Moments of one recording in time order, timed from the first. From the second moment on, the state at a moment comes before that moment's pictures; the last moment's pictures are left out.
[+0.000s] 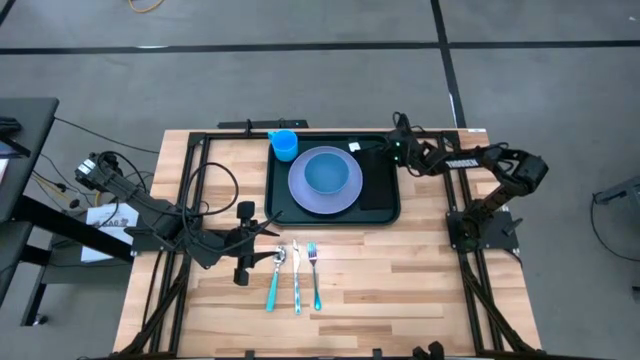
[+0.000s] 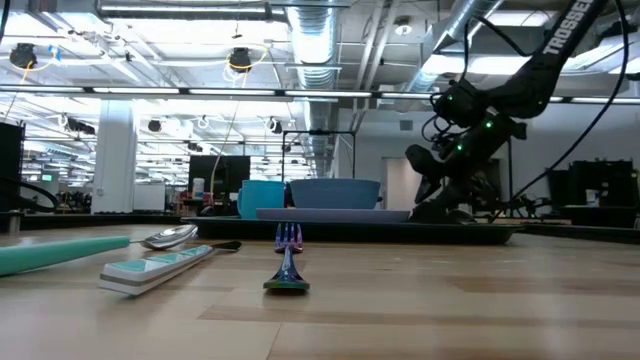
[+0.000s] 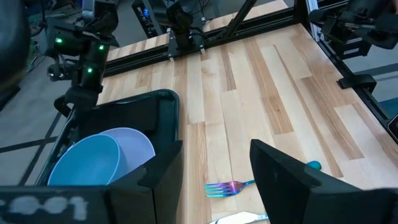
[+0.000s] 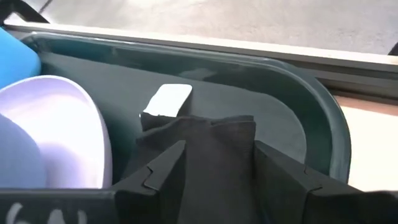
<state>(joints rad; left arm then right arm) -0.57 1.14 1.03 -0.44 -0.58 -0.05 -0.72 1.55 0.60 0.24 0.11 0.46</state>
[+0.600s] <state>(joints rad) -0.57 1.14 1.03 -0.41 -0.59 0.03 -0.72 1.55 0.62 0.02 0.21 0.46</state>
